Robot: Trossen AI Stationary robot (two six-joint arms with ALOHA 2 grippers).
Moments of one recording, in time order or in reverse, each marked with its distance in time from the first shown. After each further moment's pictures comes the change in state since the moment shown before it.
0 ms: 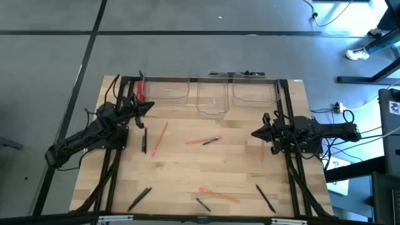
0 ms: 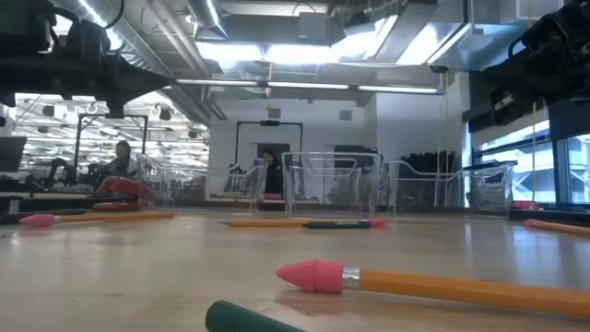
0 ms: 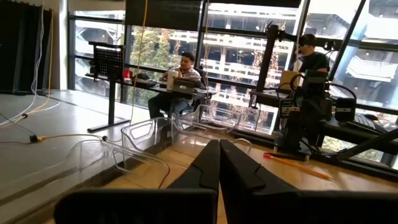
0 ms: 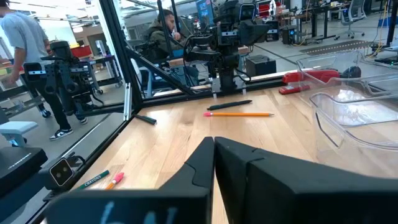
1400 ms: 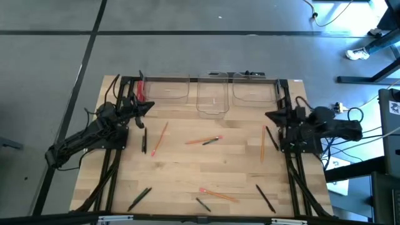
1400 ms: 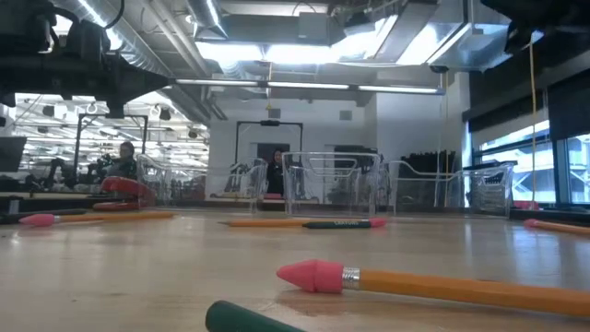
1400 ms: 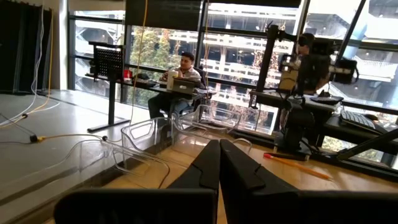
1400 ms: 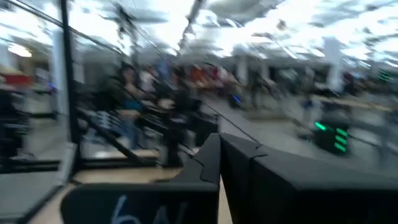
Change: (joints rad) left arm 0.000 0.000 0.000 0.000 0.000 0.000; right arm 0.000 0.062 0.344 -0.072 0.274 -0.240
